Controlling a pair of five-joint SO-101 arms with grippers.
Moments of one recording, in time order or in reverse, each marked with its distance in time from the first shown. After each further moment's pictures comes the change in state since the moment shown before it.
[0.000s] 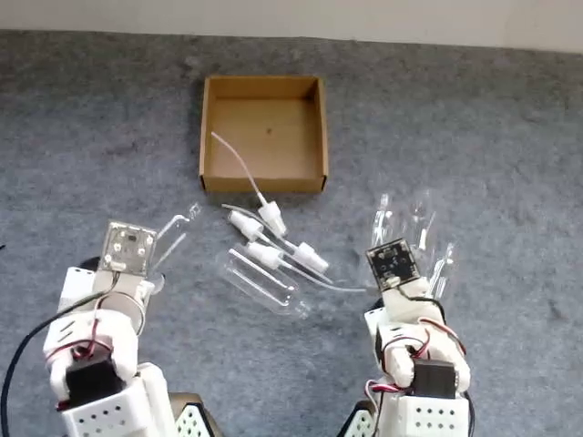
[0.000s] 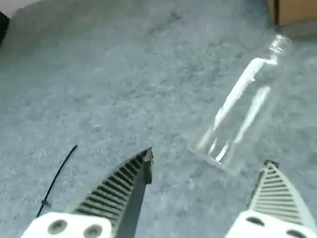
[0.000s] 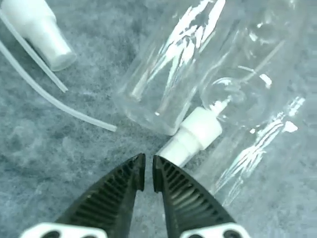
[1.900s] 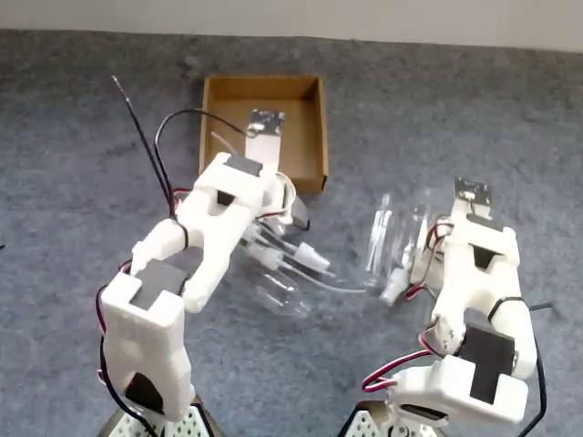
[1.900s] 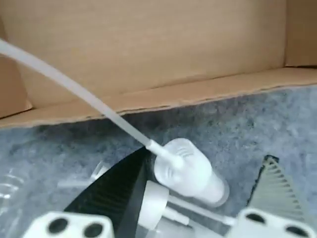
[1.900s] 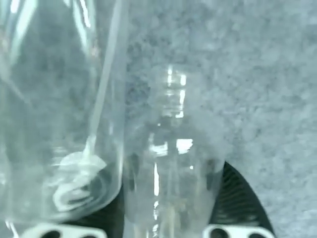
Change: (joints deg) left arm 41.0 118.2 -73.2 -11.5 47.9; right arm 13.9 101.6 -51.7 -11.5 -20.0
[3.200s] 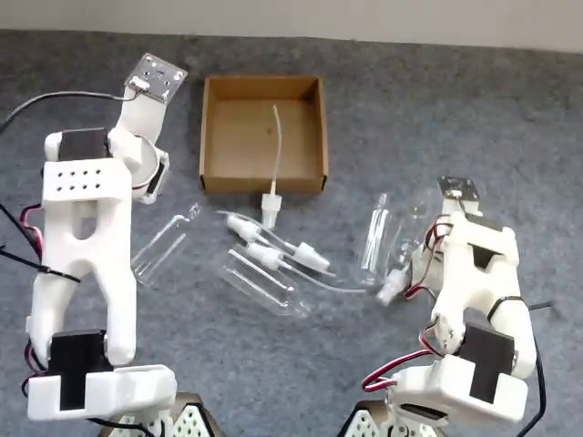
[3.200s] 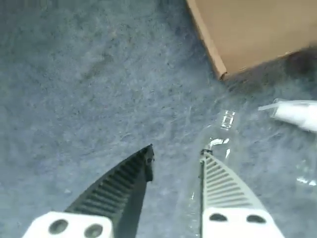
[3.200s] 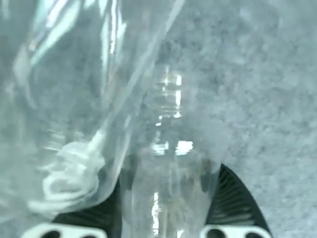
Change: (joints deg) left arm -27.3 -29.2 -0.7 20.7 -41.9; right arm 0.0 0.0 0.0 -0.2 10.8
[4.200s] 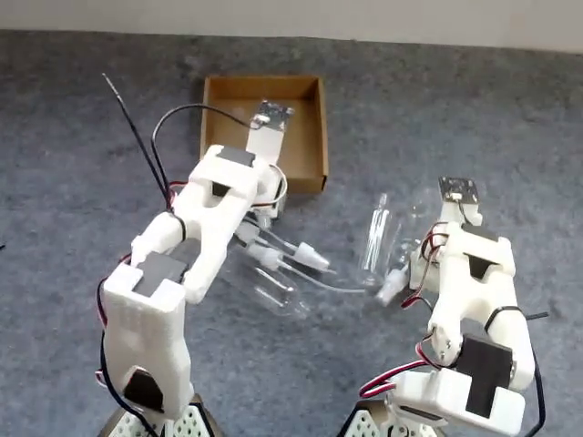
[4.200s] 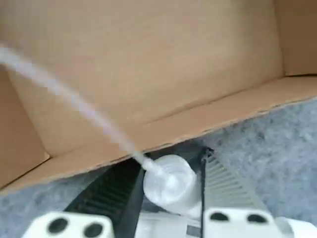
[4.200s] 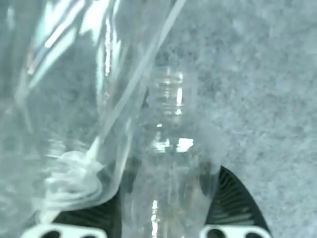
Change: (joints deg) left arm 24.6 33.3 -4.8 -21.2 28.7; right arm -0.5 -0.9 5.1 -7.2 -1.6
